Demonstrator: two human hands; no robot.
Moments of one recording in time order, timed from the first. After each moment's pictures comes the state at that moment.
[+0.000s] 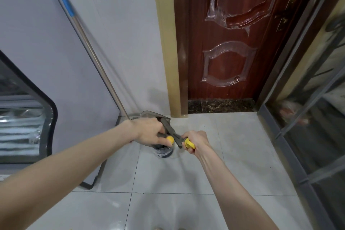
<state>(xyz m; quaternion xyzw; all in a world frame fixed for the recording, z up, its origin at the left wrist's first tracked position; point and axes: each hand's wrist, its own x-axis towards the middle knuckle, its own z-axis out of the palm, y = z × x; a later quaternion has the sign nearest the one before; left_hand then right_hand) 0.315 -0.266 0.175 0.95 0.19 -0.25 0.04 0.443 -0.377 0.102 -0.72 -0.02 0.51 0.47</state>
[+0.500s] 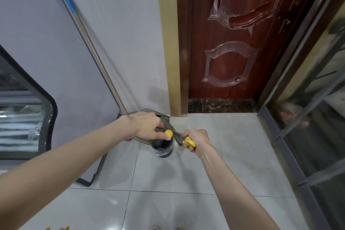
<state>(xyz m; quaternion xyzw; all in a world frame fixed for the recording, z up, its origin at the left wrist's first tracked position) 0.314 -0.256 0.183 0.95 0.19 -0.24 0.02 0.446 -0.371 0.105 -0.72 -0.03 0.51 0.47</state>
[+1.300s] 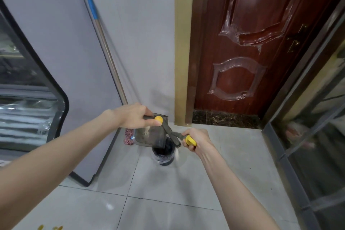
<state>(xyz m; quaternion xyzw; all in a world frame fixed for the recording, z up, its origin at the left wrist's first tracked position) 0.257 -0.224 0.205 0.95 0.29 -0.10 0.12 0.433 -0.358 0.136 -0.71 -0.06 0.52 0.47</state>
